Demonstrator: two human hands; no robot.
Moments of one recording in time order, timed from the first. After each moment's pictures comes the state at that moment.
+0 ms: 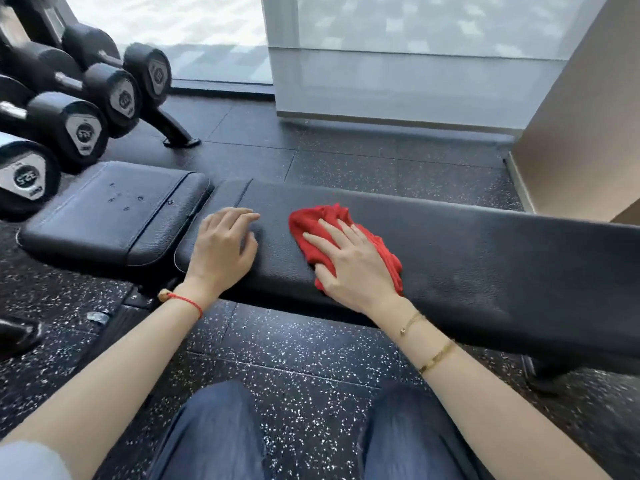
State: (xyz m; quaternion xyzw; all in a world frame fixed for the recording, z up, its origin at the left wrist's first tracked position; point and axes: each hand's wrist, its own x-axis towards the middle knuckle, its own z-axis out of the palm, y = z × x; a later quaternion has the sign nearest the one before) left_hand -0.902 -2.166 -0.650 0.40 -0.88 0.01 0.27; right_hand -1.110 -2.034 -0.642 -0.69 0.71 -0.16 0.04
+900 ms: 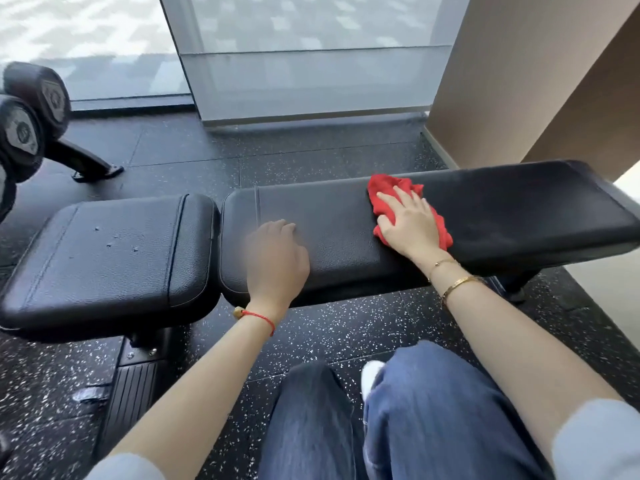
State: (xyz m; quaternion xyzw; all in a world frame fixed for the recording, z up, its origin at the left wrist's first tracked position) left_hand -0.885 -2.175 -0.658 0.36 -0.89 -0.08 0.26; right_hand -1.101 -2.051 -0.632 -0.36 0.92 -0.15 -0.01
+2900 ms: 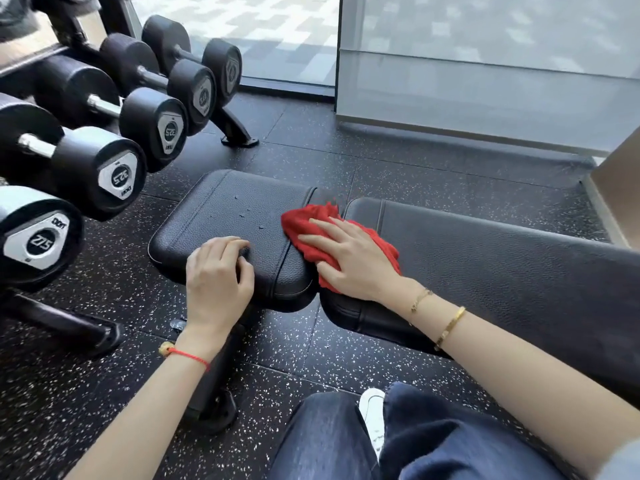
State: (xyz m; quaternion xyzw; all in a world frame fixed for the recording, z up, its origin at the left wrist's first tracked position) left_hand -0.694 -2.264 -0.659 0.54 -0.79 0.03 0.30; right_hand -0.929 -2.219 -0.630 -0.76 0.62 -0.16 0.07
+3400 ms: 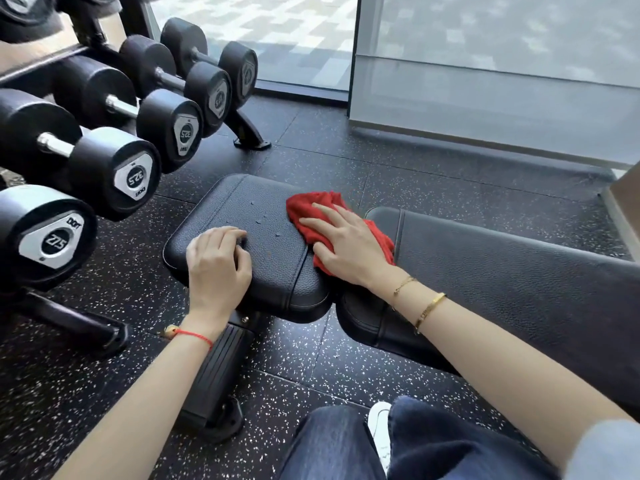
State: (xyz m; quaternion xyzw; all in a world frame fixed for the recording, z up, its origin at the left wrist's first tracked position) left_hand -0.681 -2.305 -0.663 0.55 -0.77 0.01 0.33; right_hand -0.907 -2.273 -0.631 -0.74 0.65 -0.16 0.06
